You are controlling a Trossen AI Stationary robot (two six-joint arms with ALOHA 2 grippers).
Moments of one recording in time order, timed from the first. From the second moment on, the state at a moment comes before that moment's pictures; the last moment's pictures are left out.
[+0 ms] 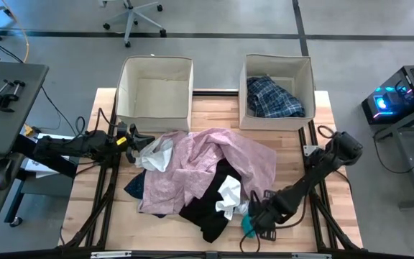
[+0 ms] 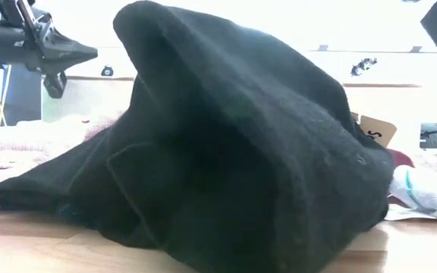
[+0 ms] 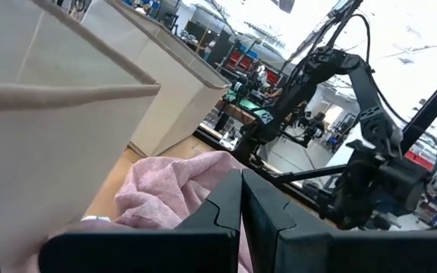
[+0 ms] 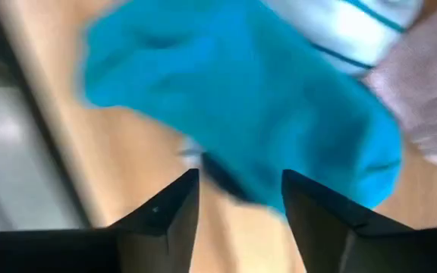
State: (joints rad) left arm -0.09 0.01 0.09 -0.05 -0.33 -0.50; right arm 0.72 1.76 1.16 -0.79 -0.14 0.94
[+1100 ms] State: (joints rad) left arm -0.09 0.01 0.09 -0.09 -0.33 -0.53; right arm 0.76 1.40 0.50 -0.06 0.06 2.05
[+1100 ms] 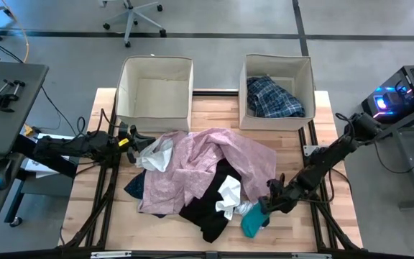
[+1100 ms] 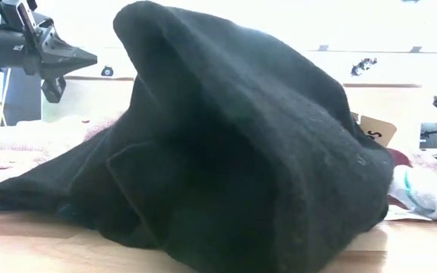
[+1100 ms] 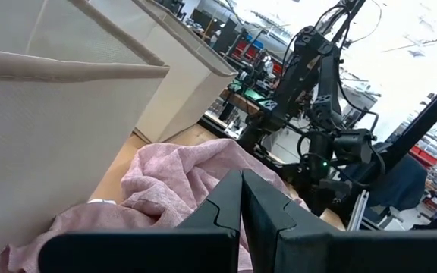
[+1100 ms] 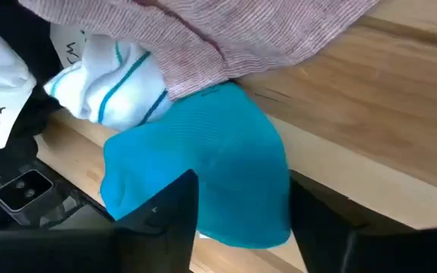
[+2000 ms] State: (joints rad) left arm -0.09 0.01 0.09 -0.09 -0.33 -0.55; right arm 0.65 1.14 0.78 -0.41 0.08 1.72
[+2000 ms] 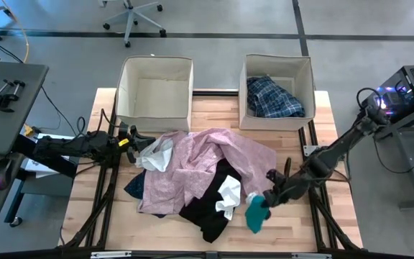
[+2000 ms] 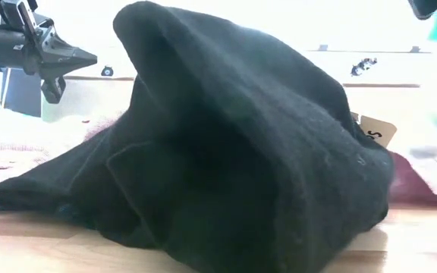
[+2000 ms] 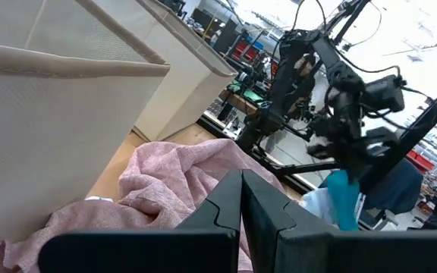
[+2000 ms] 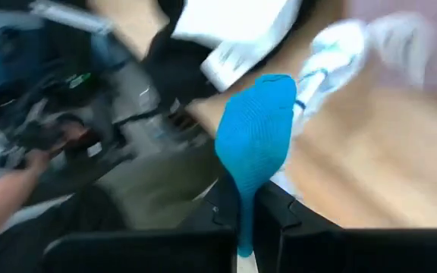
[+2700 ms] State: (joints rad) left arm -0.09 0.01 0.09 -0.12 -0.33 -0.55; right arm 0.56 1.24 0.61 -0.40 -0.05 1.76
